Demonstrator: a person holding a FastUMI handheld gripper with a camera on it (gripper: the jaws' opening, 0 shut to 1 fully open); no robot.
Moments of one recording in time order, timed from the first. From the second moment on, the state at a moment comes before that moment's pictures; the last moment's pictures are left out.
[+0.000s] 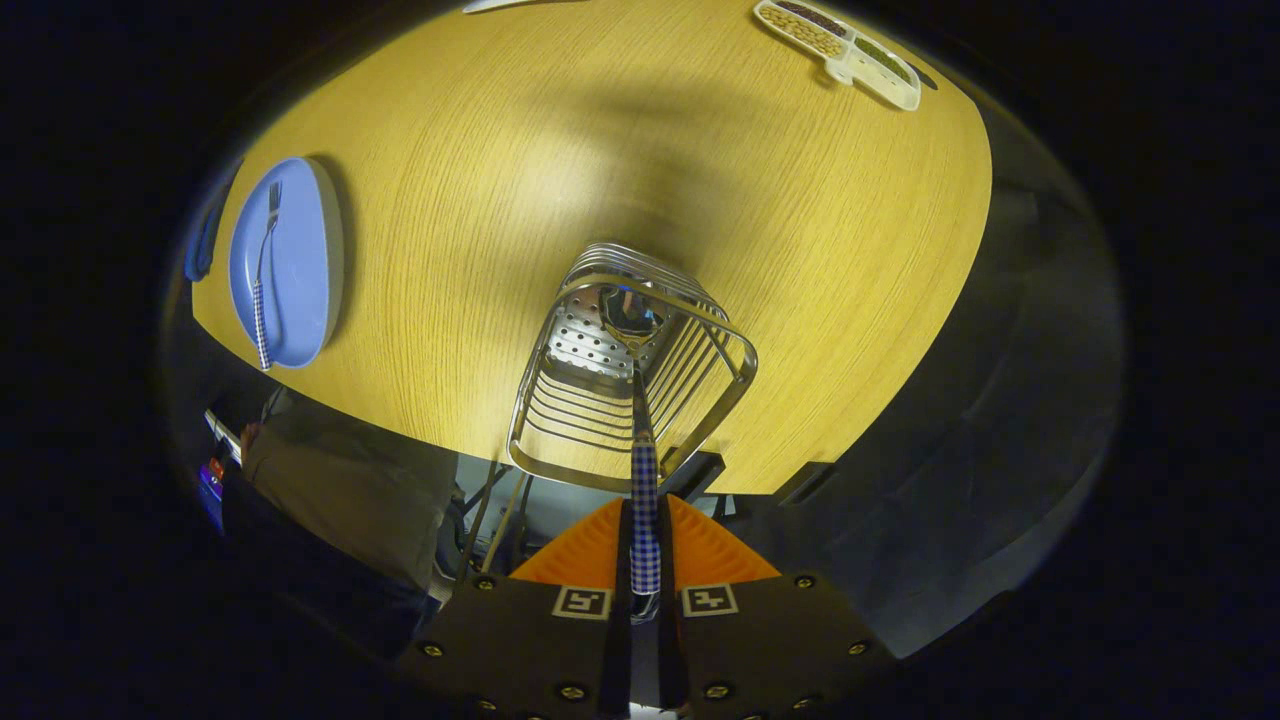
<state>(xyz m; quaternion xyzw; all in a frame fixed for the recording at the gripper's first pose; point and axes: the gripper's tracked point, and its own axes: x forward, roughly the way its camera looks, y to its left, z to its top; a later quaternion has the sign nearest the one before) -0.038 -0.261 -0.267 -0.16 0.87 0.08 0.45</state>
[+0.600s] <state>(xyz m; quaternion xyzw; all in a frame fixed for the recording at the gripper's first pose) -0.036 -0.246 -0.218 -0.16 0.84 0.08 0.51</state>
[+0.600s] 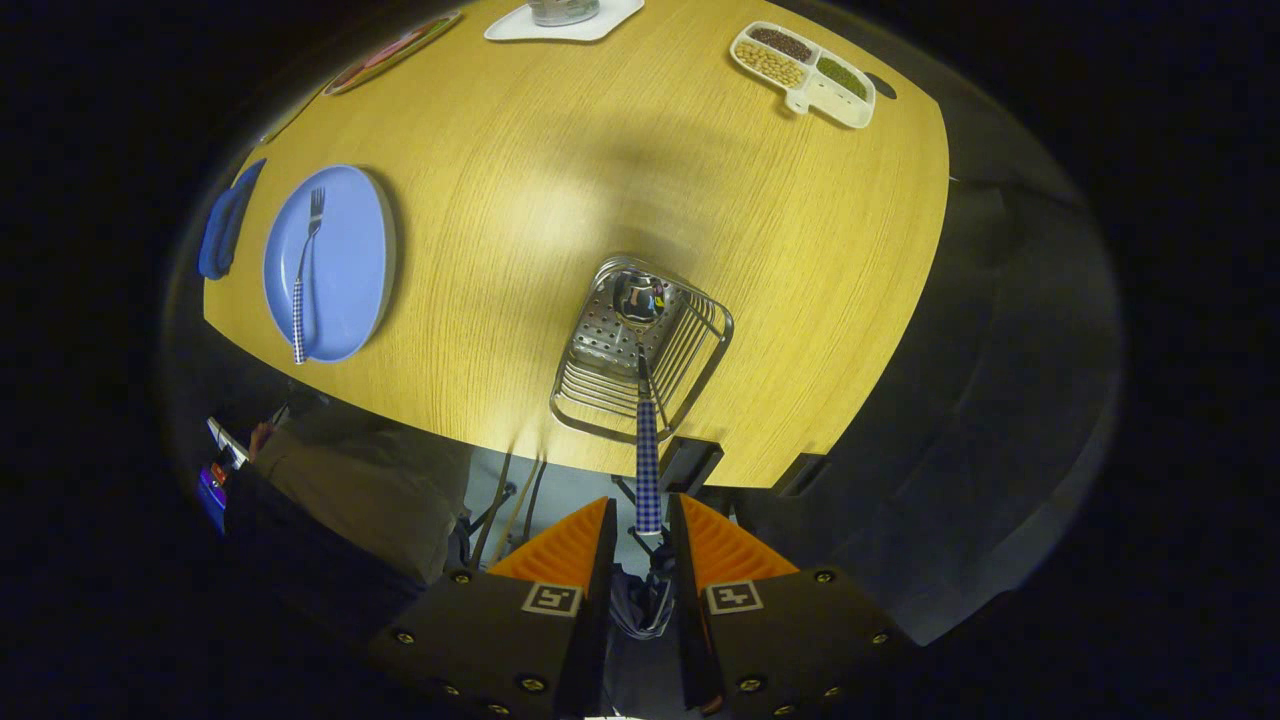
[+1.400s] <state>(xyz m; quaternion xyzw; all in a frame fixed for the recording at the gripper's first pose) -0.076 -0.105 -0.212 -0.12 0.79 0.16 0.57</state>
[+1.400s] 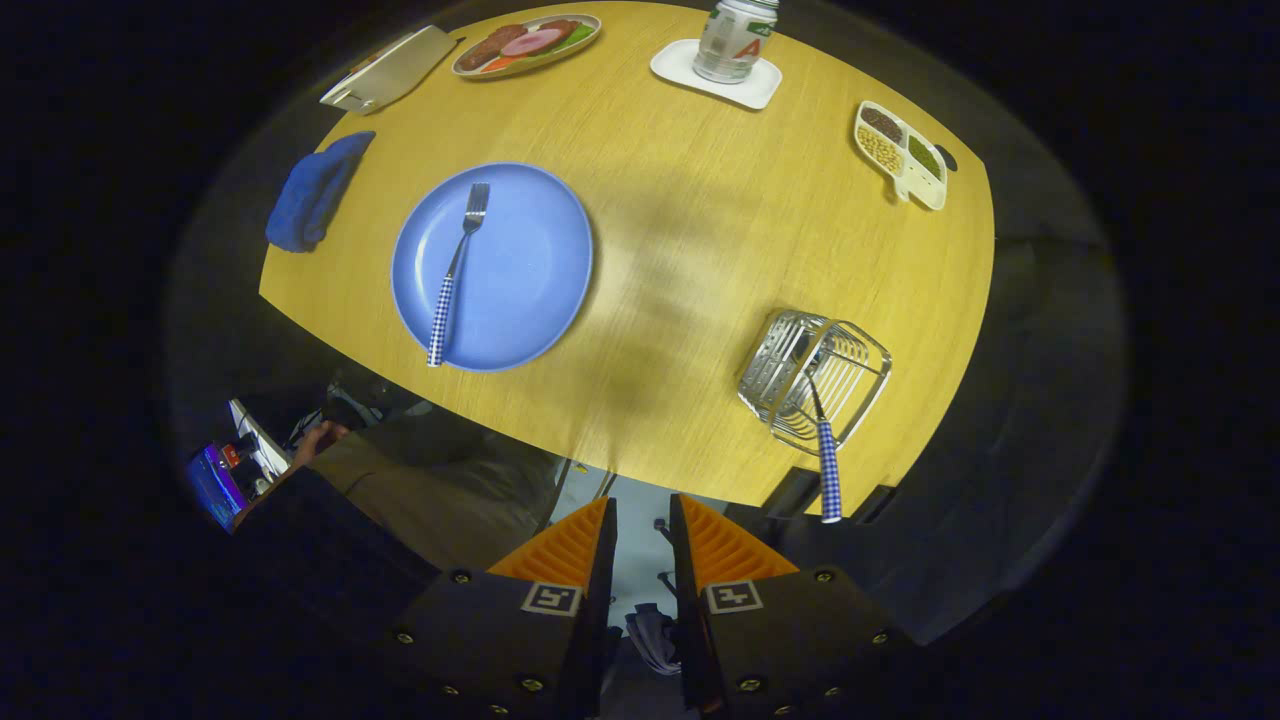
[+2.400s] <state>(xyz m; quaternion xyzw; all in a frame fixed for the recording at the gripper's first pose) -0.062 0.049 -0.279 -0.09 0.77 0.20 0.59</state>
